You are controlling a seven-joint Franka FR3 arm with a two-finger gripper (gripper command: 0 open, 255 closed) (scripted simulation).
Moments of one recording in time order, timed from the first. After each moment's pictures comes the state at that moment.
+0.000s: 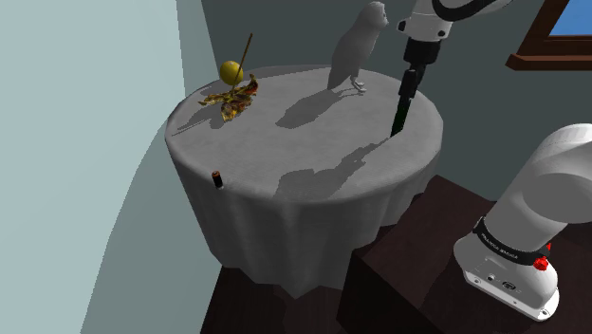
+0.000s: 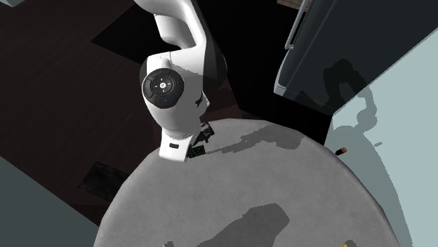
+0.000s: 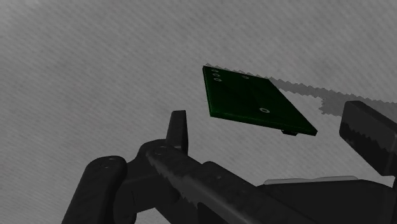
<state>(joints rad) 0.04 -0.65 -0.14 -2.53 -0.06 1.88 -0.34</state>
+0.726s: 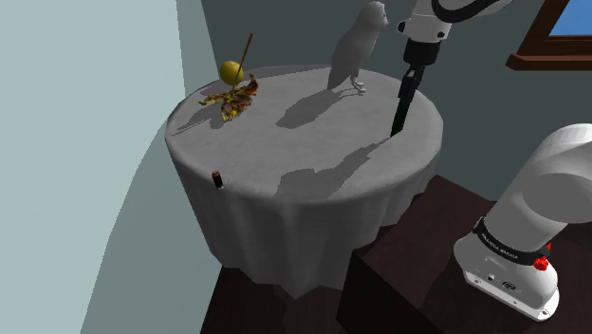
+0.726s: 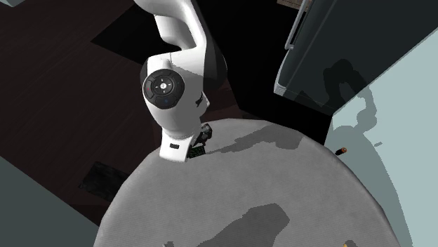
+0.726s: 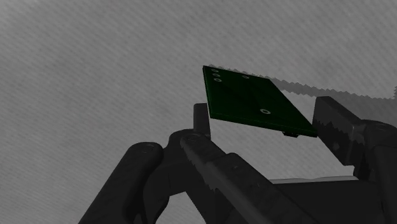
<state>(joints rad) 0.04 -0.65 -0.14 -2.54 -0.06 1.89 -0.34</state>
